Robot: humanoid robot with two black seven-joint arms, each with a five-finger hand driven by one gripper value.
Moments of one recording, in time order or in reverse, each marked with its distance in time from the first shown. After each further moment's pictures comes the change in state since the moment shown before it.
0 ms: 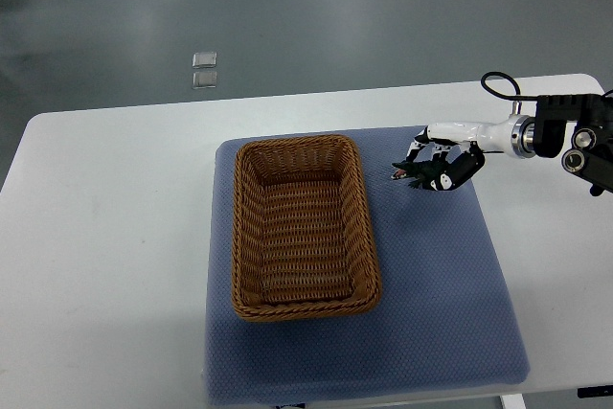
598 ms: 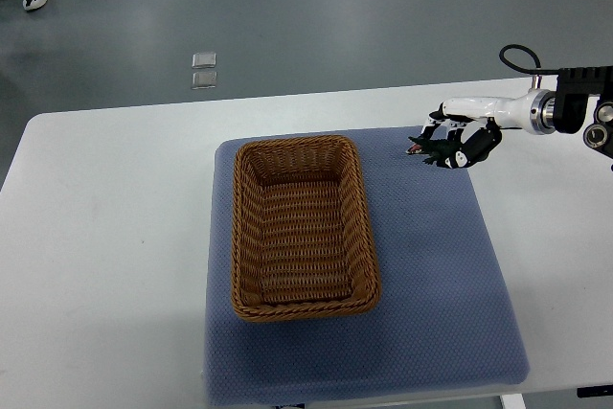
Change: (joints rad) left arm 0.000 0.000 0.003 0.000 0.001 0.000 0.000; right arm 0.056 -0.048 0.001 0.004 0.014 0.031 0.002
